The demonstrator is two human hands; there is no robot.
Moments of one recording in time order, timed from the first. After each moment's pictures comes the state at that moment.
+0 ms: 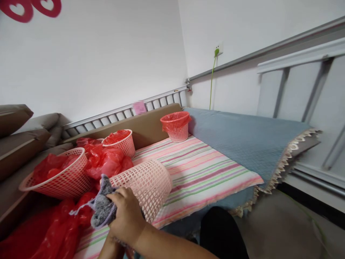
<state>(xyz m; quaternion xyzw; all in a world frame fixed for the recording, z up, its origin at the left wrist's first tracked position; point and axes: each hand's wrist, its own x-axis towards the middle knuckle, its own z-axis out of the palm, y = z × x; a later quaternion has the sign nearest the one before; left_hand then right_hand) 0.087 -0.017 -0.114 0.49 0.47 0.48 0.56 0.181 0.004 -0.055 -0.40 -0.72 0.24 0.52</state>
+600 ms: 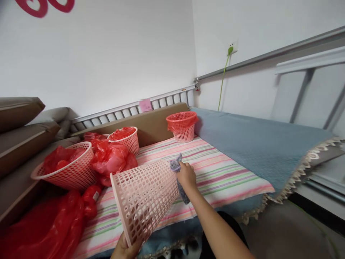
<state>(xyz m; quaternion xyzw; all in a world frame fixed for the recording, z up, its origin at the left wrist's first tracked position) 0.090 -0.027 -0.139 0.52 0.40 0.47 0.59 0.356 0.109 -0.120 -0.76 -0.55 0.02 0.35</state>
